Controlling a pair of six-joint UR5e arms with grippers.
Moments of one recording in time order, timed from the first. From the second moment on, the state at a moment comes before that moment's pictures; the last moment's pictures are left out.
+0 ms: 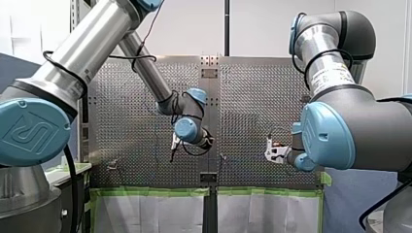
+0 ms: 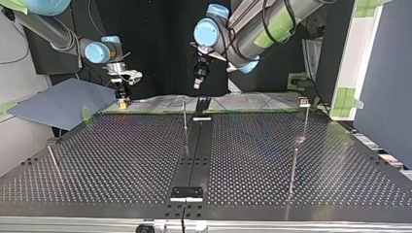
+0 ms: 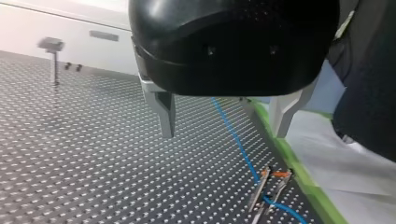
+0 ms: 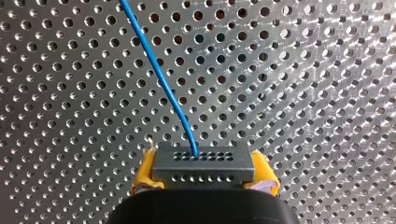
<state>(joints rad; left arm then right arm) -0.68 -2.12 -1.85 -2.59 -1.91 -1.59 1.71 -0.75 1.82 -1.07 1.25 1.63</state>
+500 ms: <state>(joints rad) -0.68 -1.98 -1.98 -2.49 -1.92 -1.63 1.71 -0.75 1.82 -1.07 1.25 1.63</state>
